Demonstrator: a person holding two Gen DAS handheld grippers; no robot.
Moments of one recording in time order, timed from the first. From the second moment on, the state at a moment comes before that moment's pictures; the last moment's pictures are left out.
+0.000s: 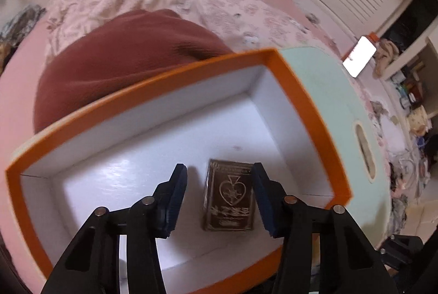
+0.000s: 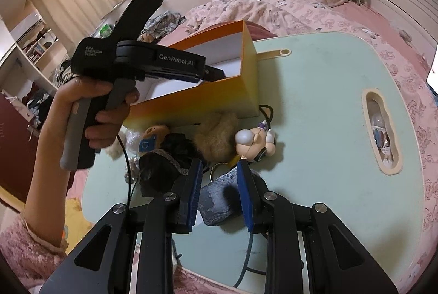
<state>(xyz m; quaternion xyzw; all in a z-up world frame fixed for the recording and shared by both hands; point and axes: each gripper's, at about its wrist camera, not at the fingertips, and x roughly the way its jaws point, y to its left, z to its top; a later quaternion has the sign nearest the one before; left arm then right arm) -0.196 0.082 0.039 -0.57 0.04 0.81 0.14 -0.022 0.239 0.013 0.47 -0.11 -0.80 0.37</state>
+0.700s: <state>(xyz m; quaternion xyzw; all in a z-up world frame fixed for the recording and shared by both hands) -0.181 0.059 0.052 -0.55 -0.01 0.83 0.14 -0.020 0.235 0.013 0.47 -0.11 -0.80 0.37</state>
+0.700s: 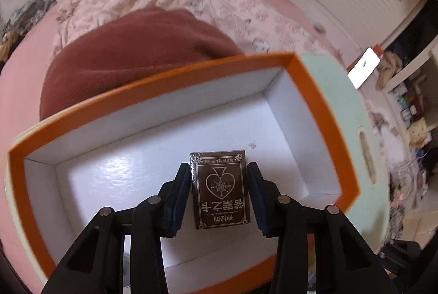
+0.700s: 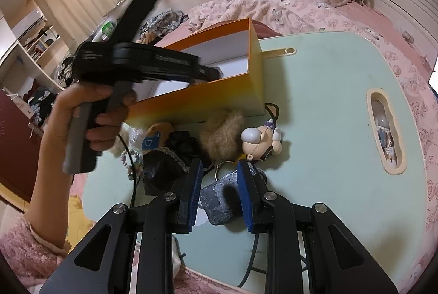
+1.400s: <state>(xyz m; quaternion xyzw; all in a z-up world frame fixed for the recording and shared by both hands) 0.016 -0.012 0.095 -0.41 -0.06 0.89 0.18 -0.018 0.219 0.014 0.47 -0.10 -0.79 0.37</state>
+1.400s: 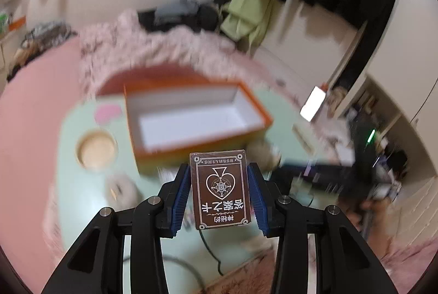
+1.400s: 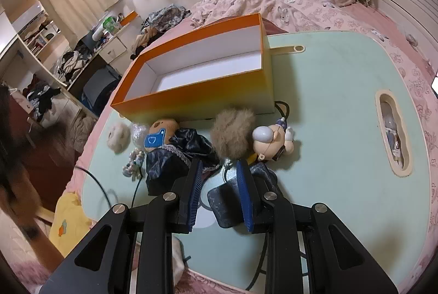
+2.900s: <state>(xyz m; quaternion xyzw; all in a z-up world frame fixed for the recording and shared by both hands) 0.045 0.003 0.016 -0.32 -0.09 0.94 0.11 -0.096 0.081 0.056 0.53 0.05 -0.79 0.31</state>
